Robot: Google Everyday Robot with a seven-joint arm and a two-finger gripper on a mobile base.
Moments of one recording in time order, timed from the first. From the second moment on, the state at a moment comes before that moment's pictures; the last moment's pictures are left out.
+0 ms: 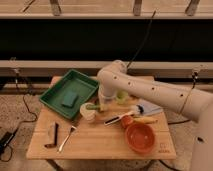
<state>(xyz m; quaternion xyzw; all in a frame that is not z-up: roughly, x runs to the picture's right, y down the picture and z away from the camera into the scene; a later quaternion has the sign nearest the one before) -0.013 0.097 0.777 -0.31 -0.10 -0.03 0.94</state>
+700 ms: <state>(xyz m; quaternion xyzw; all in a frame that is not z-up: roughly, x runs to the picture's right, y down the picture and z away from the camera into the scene) -0.040 0.092 0.778 -0.31 -0.09 -0.07 0.95</state>
